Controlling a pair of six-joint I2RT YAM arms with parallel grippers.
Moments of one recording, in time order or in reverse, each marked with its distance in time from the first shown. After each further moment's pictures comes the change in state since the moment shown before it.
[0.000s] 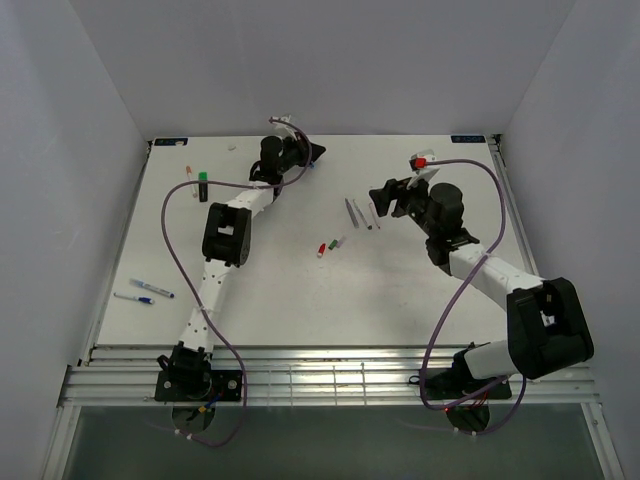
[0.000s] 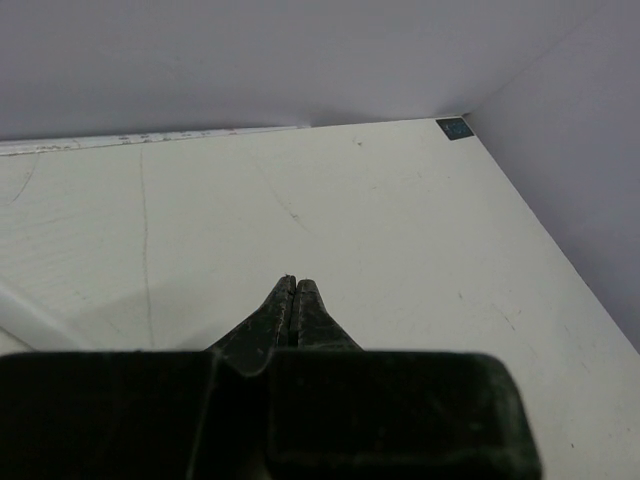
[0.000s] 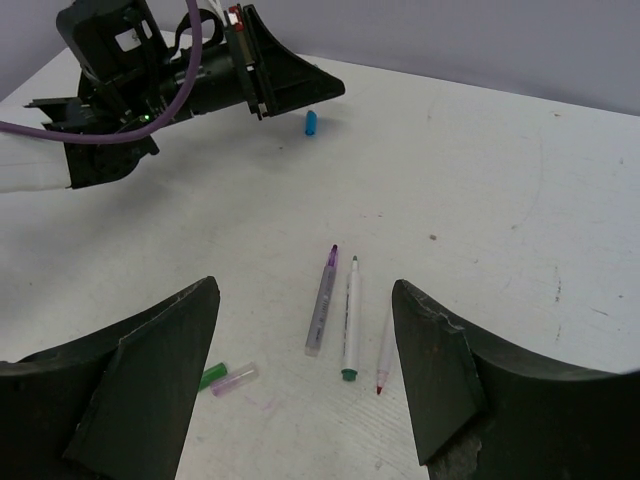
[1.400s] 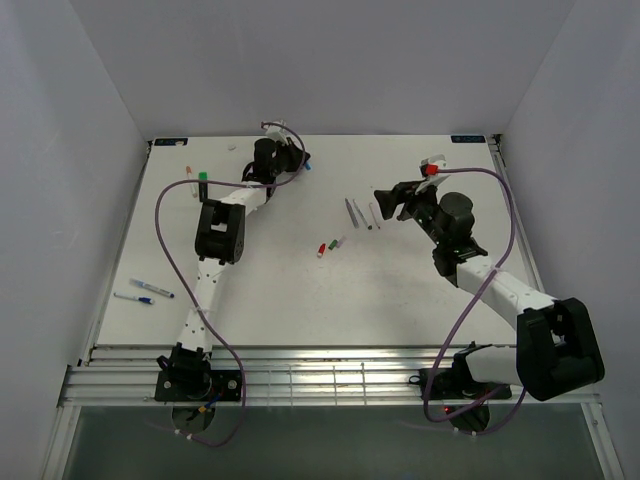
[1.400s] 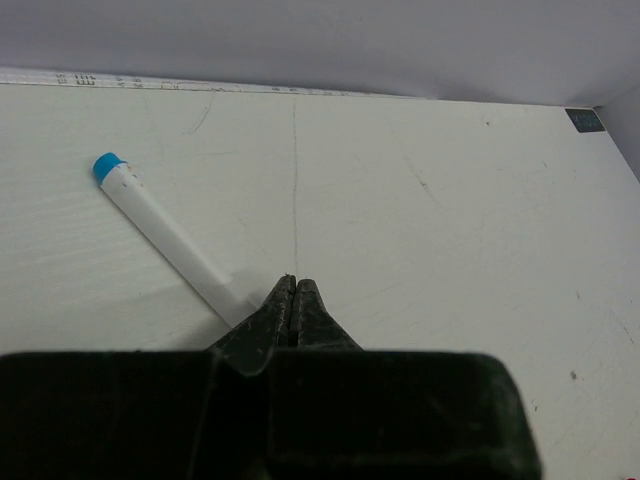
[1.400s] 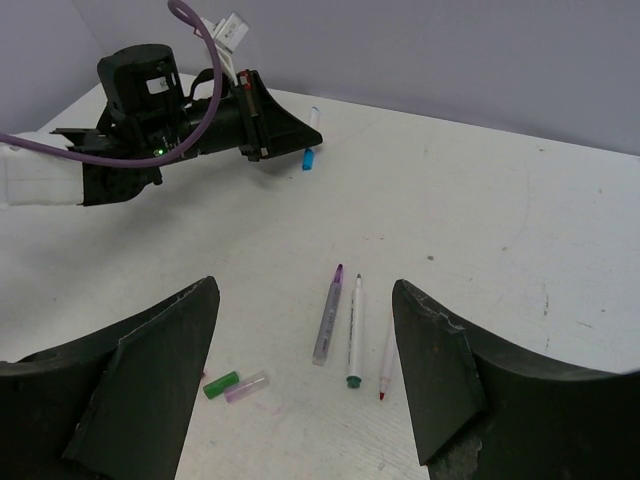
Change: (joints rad) left arm 0.026 -0.064 -0.140 -0.098 -0.152 0.128; right arm -0.006 -0.116 -0.082 0.059 0.000 0.013
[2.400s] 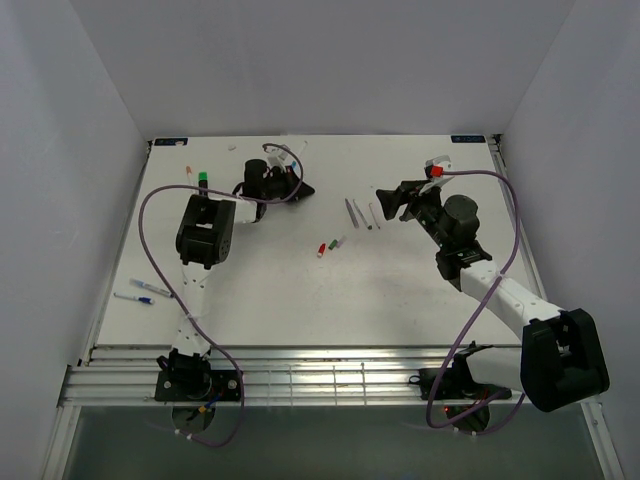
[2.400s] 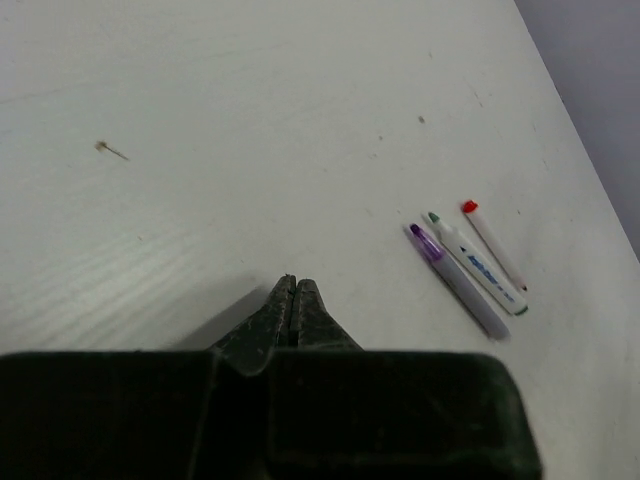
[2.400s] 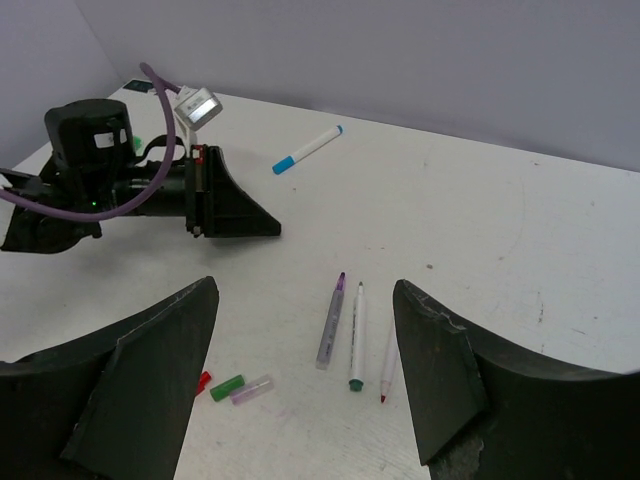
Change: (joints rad) left arm 0.003 -0.301 -0.586 0.158 0.333 -0.016; right arm 0.000 -0.059 -0.015 -0.008 0.000 0.002
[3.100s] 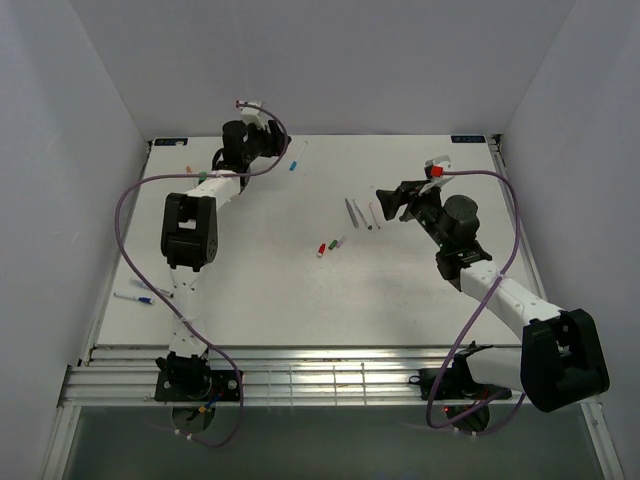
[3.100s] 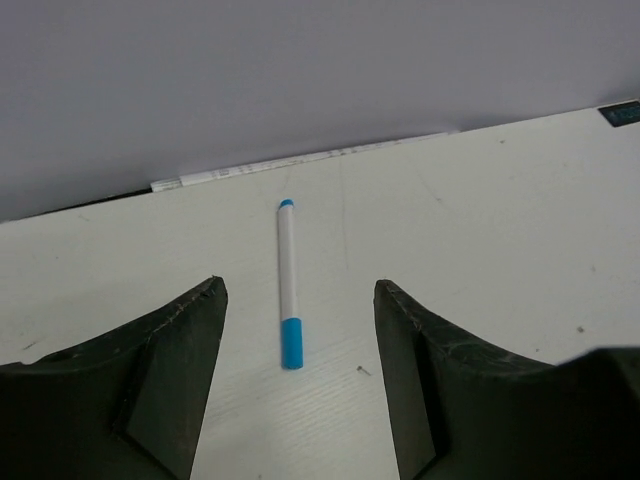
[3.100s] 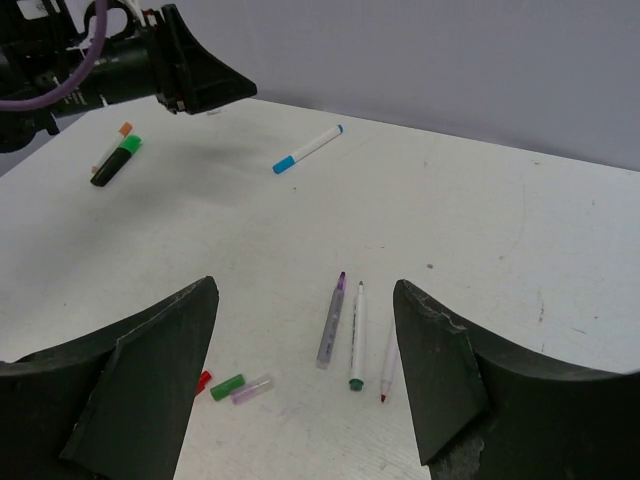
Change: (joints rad) left arm 0.072 -0.146 0.179 -0.142 -0.325 0.265; right arm 0.000 0.000 0.000 -0.001 -0.001 0.000
